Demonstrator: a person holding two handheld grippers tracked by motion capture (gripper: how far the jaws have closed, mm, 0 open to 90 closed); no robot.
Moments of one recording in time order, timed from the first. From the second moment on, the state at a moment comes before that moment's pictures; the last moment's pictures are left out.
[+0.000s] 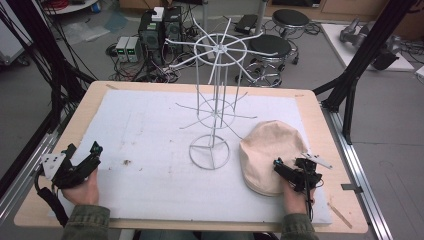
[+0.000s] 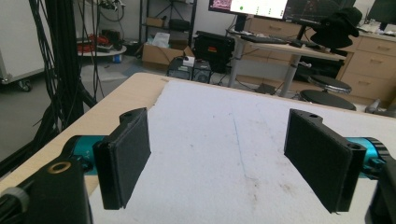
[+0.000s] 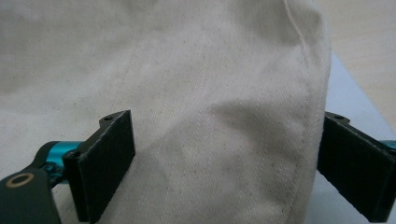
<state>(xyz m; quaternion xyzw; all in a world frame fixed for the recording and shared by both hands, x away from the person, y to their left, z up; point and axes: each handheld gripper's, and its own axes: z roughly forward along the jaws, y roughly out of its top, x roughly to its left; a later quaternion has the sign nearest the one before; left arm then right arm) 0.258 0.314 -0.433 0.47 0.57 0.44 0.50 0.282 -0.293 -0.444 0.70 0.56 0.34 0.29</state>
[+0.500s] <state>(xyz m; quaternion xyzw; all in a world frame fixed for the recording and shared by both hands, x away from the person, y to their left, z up) 0.257 0.314 -0.433 0.47 0.58 0.44 0.50 0.289 -0.290 -0.448 0.71 0.59 0.29 0.26</state>
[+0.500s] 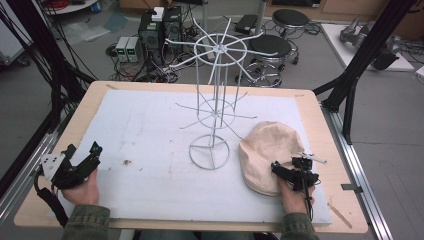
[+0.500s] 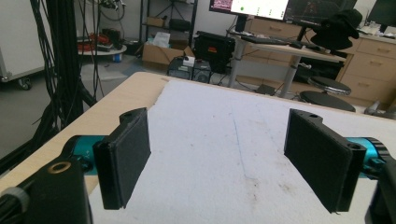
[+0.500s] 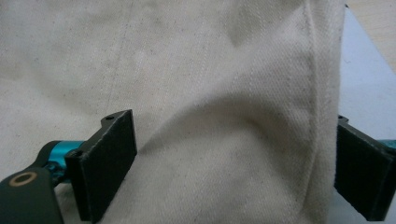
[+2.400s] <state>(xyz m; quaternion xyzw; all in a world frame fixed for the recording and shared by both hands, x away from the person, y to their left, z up) 0.259 0.314 -0.435 0.46 0.57 0.43 0.52 0.271 -0.305 -0.421 0.68 0.55 0.43 0.25</state>
